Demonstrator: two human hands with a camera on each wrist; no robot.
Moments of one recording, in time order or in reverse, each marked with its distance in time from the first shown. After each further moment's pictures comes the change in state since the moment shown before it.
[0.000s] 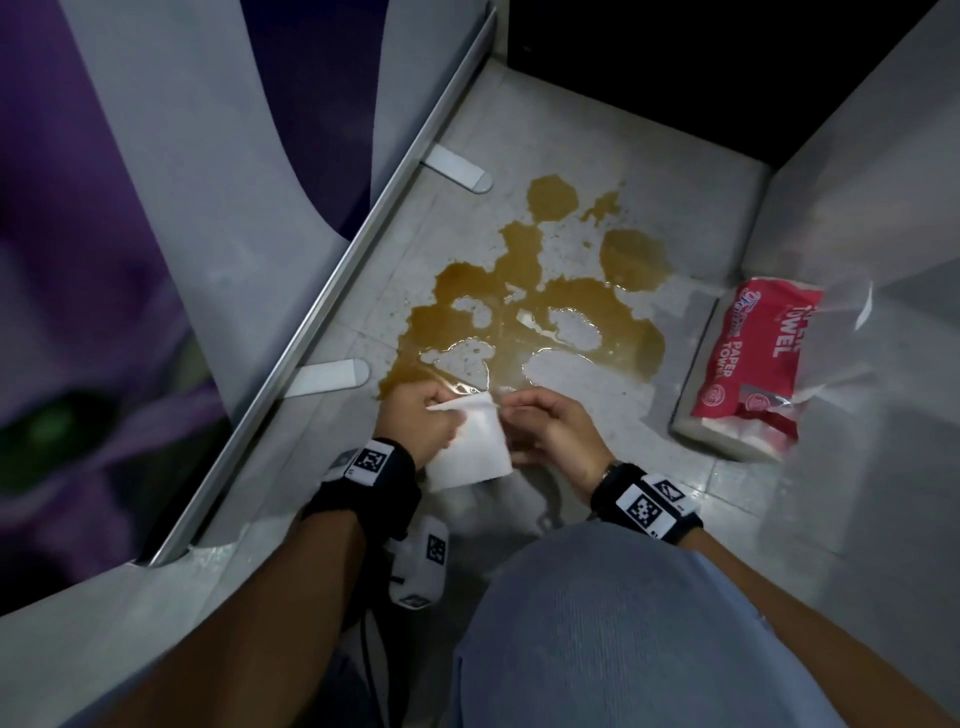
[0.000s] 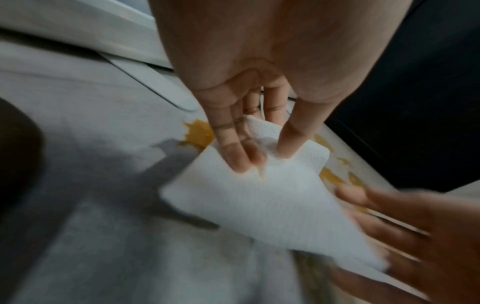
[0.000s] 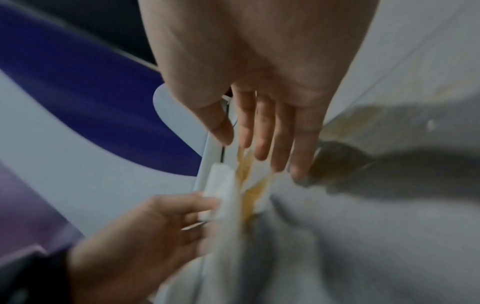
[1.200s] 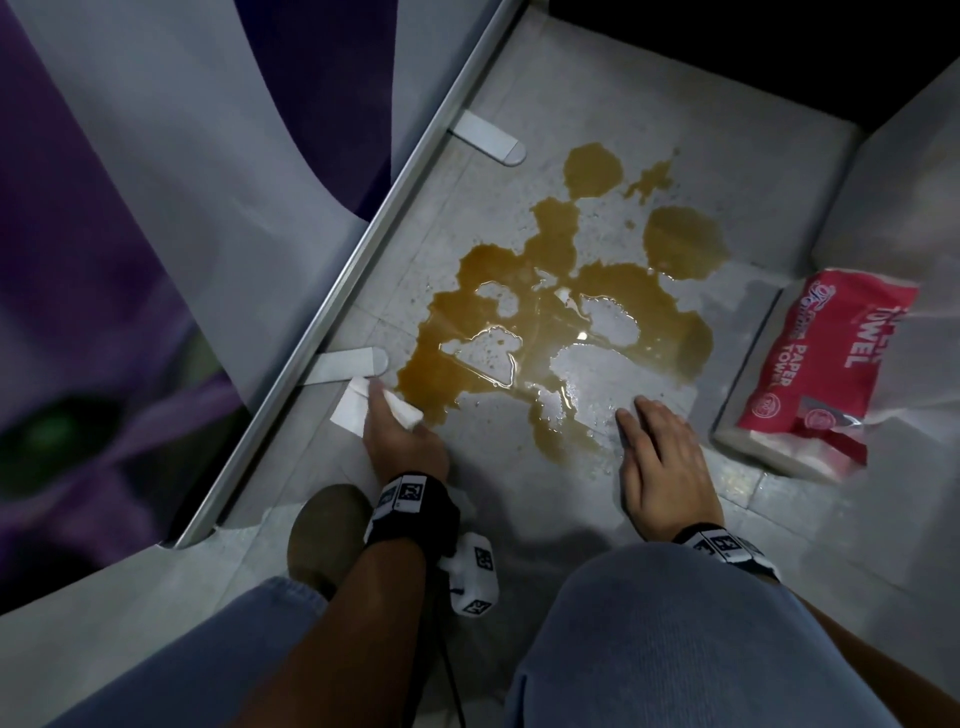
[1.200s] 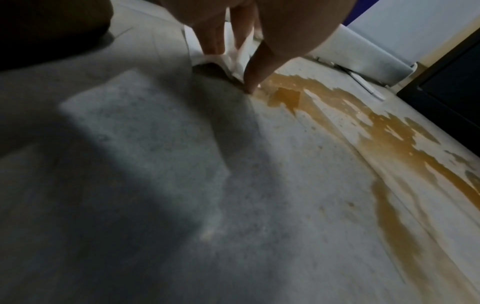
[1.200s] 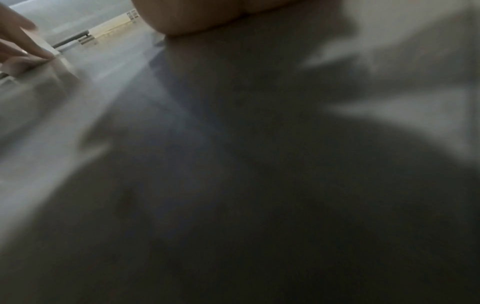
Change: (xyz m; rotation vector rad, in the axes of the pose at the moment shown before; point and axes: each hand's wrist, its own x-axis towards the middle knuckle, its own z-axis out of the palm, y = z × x) left_hand 0.017 -0.067 0.022 0.044 0.629 -0.104; right_hand 0.013 0.090 -0.116 -1.294 0.275 -0.778
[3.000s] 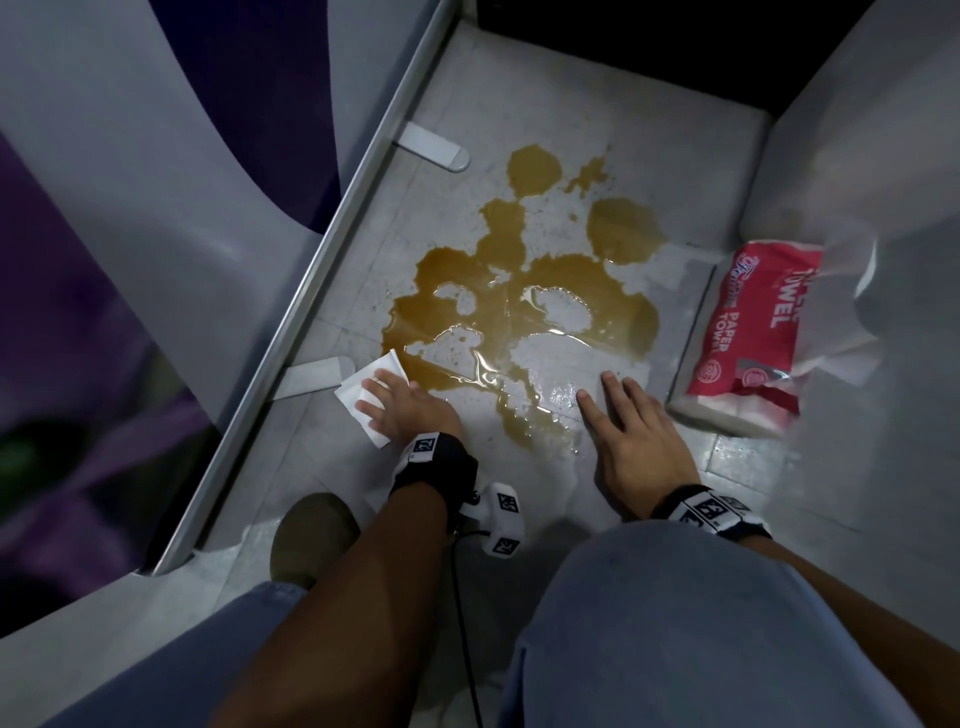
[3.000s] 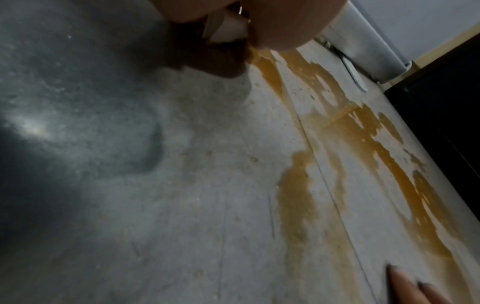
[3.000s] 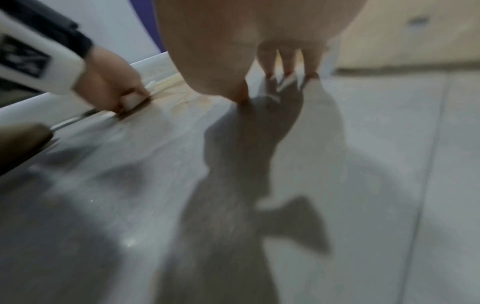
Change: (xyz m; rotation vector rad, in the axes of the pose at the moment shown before) left_hand 0.007 0.035 0.055 0.426 -0.203 -0.070; right_hand 0.005 -0.005 -0.025 -0.229 -0.285 0.089
